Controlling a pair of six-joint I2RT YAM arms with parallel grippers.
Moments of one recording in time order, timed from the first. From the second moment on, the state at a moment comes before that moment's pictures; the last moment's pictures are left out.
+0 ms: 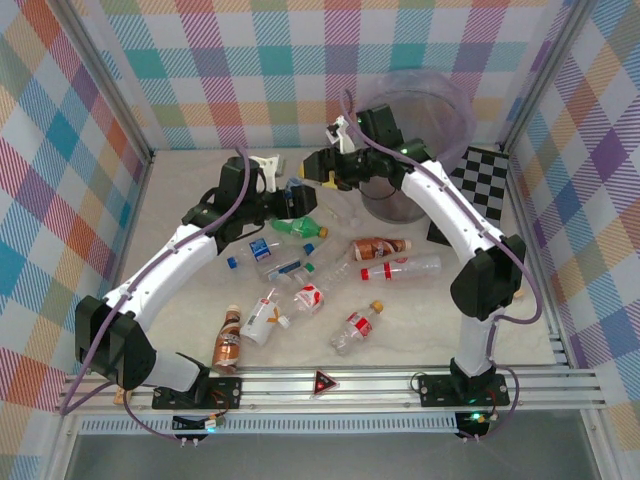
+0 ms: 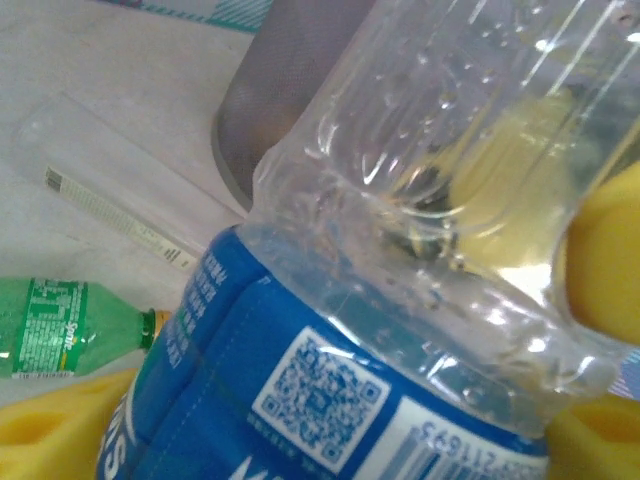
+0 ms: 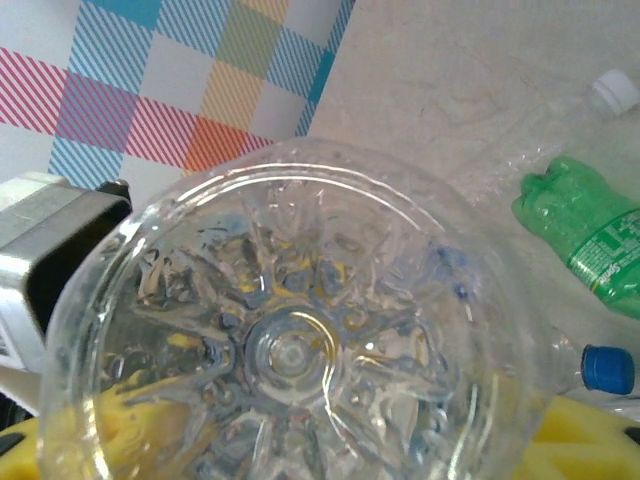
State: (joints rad) left arm -0.46 1.41 1.24 -0.35 0.34 -0.50; right arm 0.52 1.89 1.98 -0.76 -0.71 0.55
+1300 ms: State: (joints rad) left arm -0.39 1.14 1.04 -1.32 0.03 -0.66; right arm 0.16 2.22 2.50 -1.05 -0.01 0.33
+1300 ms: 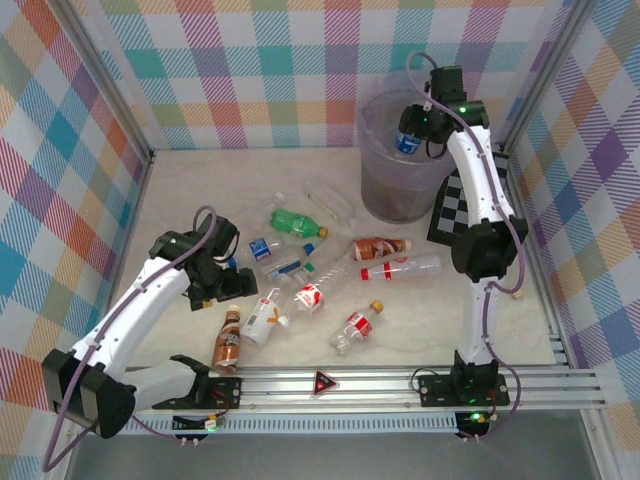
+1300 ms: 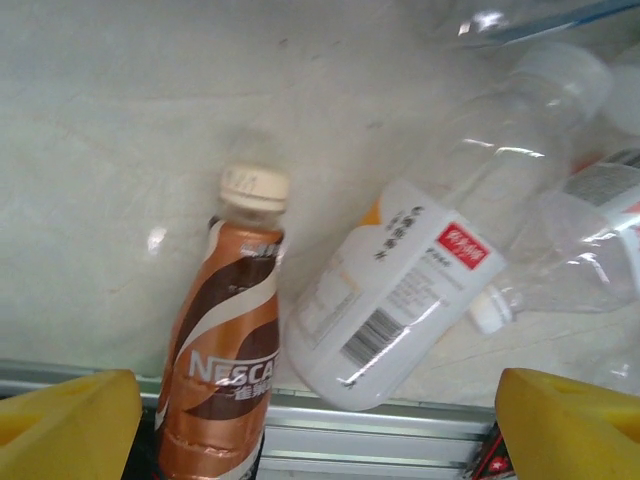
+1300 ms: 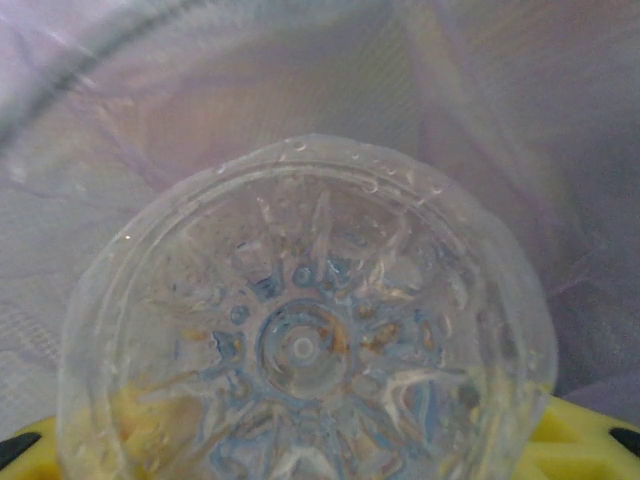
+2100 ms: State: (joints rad) left arm -0.40 1.05 0.75 -1.21 -0.02 -0.86; right arm 0.15 2.30 2.51 -1.07 -0.03 0.33
